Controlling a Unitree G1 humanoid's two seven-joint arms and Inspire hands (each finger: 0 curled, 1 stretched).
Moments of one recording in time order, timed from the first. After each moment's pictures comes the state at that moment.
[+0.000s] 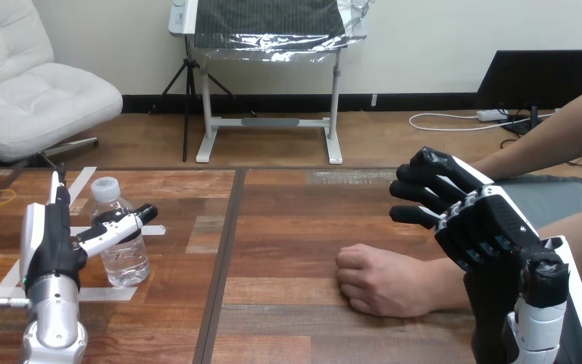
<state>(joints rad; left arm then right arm) -0.40 0.34 0.16 0.93 0.23 -0.28 0.22 0.57 -0.12 0.12 -0.46 0.20 -0.55 0.24</state>
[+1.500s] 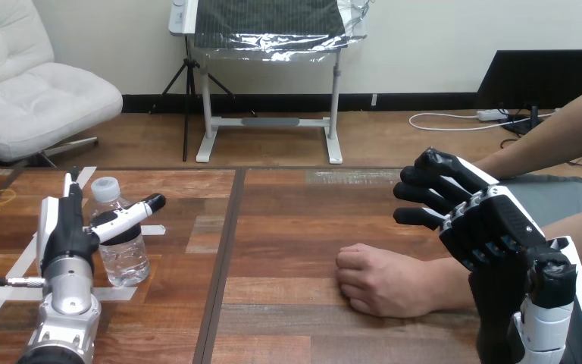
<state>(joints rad) -0.59 0.34 0.14 1.19 0.18 -0.24 0.21 0.57 -0.12 0.10 -0.46 0.21 -0.56 0.24</state>
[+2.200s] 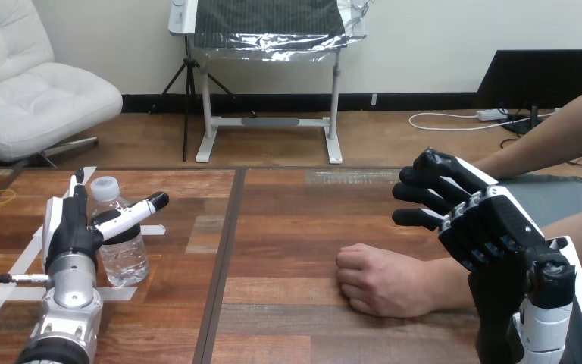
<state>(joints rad) -0.63 0.34 0.14 1.22 0.14 -0.21 0.19 0.57 -0.12 0.10 -0.46 0.21 -0.56 0.24</state>
